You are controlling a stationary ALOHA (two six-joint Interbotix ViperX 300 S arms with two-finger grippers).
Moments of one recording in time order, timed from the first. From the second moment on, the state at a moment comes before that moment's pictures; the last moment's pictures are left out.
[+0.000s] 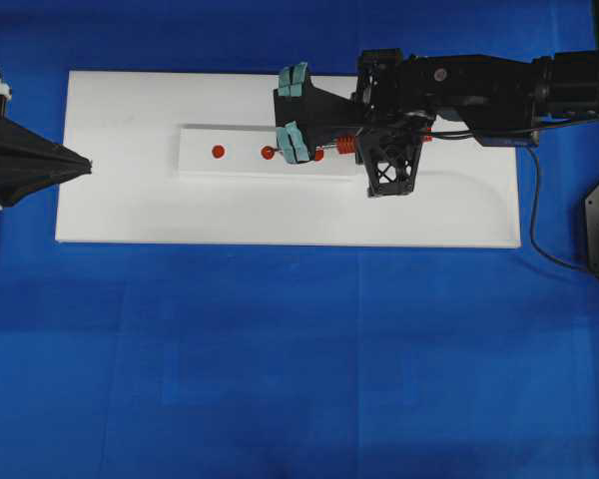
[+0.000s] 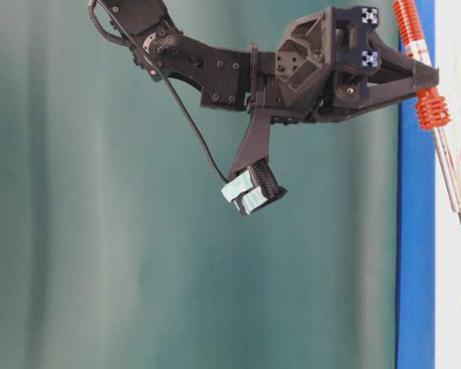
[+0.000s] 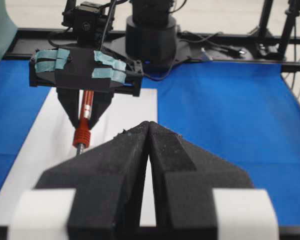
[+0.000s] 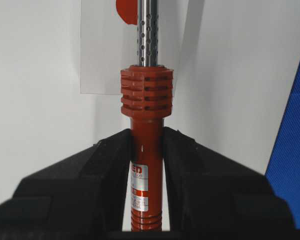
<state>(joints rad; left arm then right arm) 0.00 -0.97 1.22 0.00 -0.29 -0.02 -0.20 0.13 0.34 -0.13 0.90 -0.05</state>
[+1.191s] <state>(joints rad) 0.00 -0.98 1.22 0.00 -0.29 -0.02 -0.20 0.14 0.34 -0.13 0.90 -0.05</state>
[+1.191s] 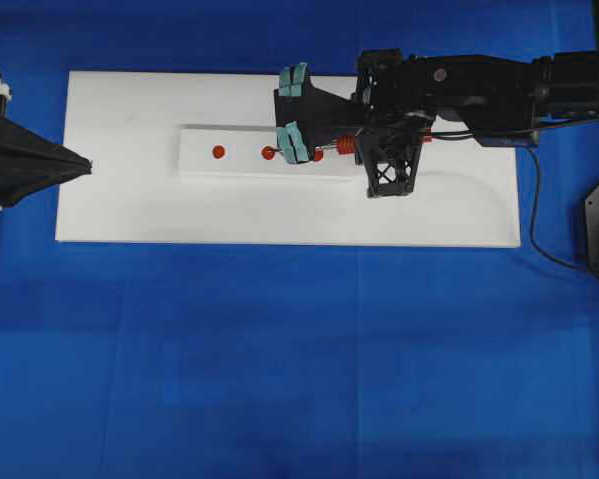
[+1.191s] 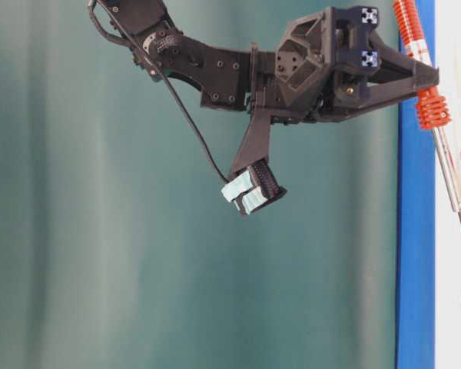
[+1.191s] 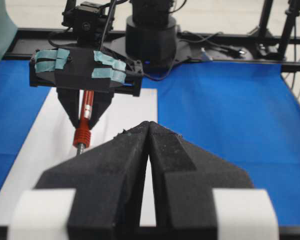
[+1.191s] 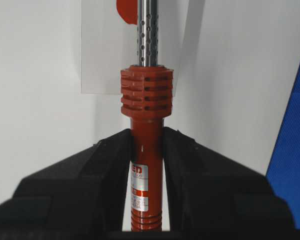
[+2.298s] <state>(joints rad) 0.00 -0.97 1.22 0.00 -0.29 -0.02 -0.20 -0.01 0.15 -0.22 1.16 -0.04</state>
